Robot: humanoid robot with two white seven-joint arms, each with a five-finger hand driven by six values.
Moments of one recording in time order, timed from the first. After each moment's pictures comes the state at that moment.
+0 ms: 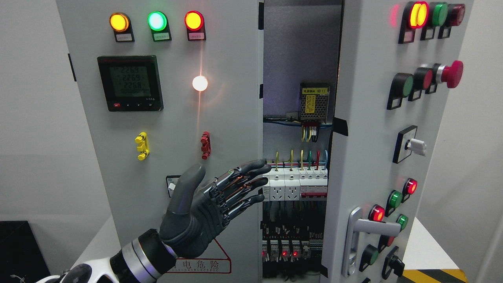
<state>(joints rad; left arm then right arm) -0.97 0.77 -0.87 -2.06 1.25 -0.03 0.07 0.15 0.12 0.06 -0.16 -0.07 0.04 0.08</state>
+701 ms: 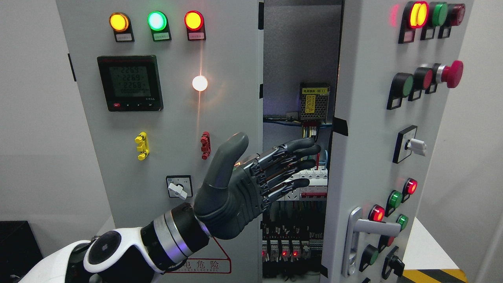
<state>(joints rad) -1.16 0.63 -0.97 -2.02 1.32 0.02 0.07 0.15 0.12 0.06 -0.16 -0.07 0.04 0.08</state>
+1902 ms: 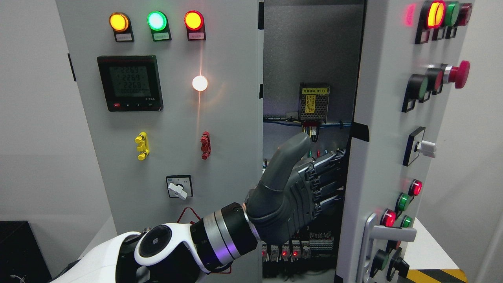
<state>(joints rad) -1.23 0.48 -1.05 -1.98 1.34 0.03 0.07 0.15 0.12 0.06 -0.16 -0.07 0.04 0.08</state>
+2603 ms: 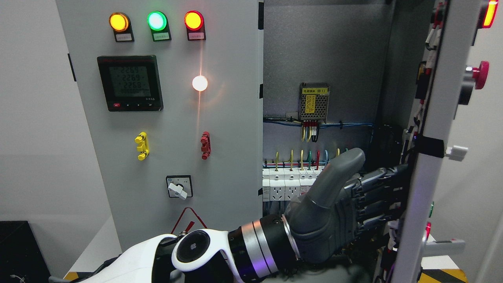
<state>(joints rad) -1.27 0.32 -1.10 -1.92 1.33 0.04 0.07 0.15 0.12 0.06 -0.16 -0.07 0.04 0.08</state>
